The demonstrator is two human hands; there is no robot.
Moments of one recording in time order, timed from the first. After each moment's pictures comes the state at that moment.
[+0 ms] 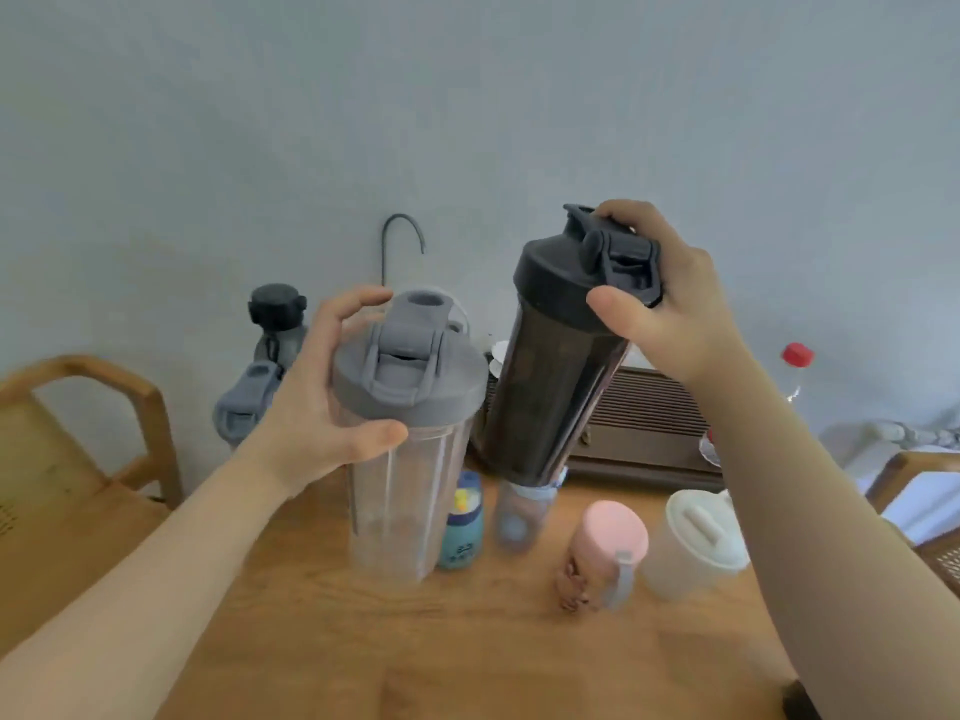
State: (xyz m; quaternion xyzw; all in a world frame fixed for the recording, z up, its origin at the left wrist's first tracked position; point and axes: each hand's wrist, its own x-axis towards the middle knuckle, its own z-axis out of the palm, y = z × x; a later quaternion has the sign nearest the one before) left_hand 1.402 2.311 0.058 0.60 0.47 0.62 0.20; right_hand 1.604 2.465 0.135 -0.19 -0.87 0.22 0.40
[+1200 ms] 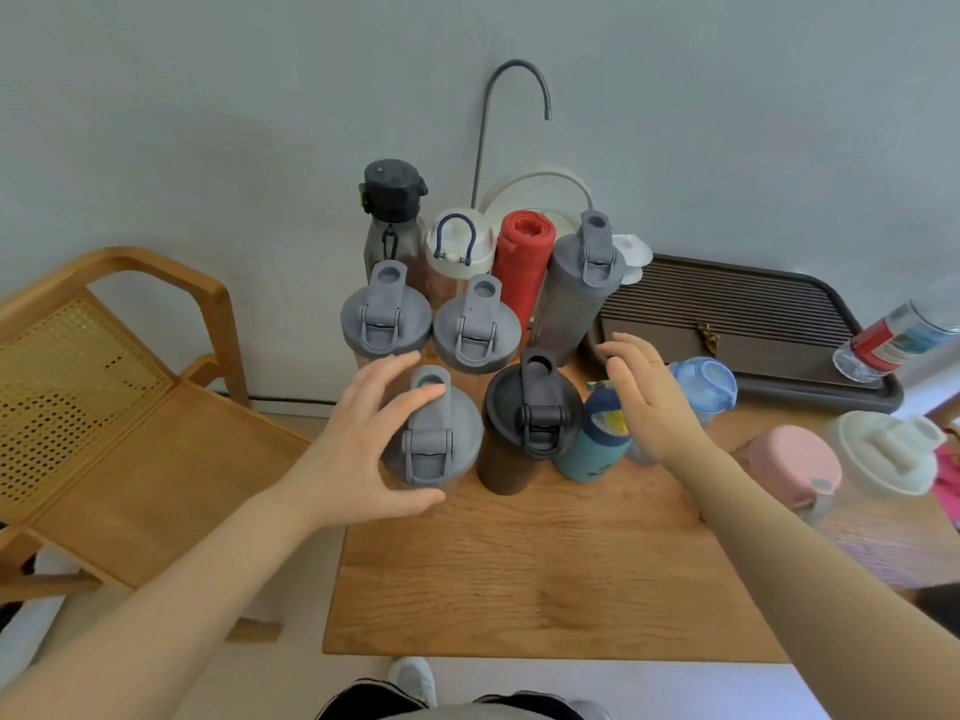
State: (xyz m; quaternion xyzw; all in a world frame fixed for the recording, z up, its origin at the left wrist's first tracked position) left_hand 1.255 2.234 -0.090 0.68 0.66 0.29 0.13; right_hand 1.489 2.423 -0.071 -0.44 -0.84 0.29 0.16
